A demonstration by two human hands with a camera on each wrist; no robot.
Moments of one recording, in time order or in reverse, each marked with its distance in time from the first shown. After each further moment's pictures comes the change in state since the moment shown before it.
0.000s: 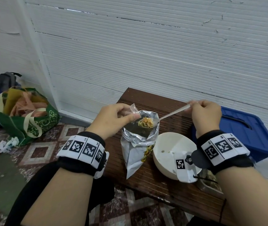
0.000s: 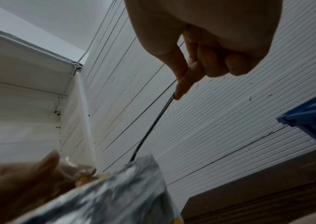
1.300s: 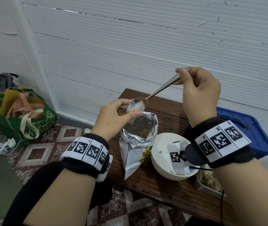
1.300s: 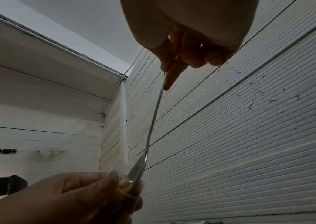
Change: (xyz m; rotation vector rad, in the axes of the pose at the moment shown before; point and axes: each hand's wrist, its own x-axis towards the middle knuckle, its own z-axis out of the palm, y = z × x) left_hand 0.000 0.010 0.011 -0.195 0.149 0.039; right_hand -0.021 -0.063 0.006 0.200 -0.041 -0.506
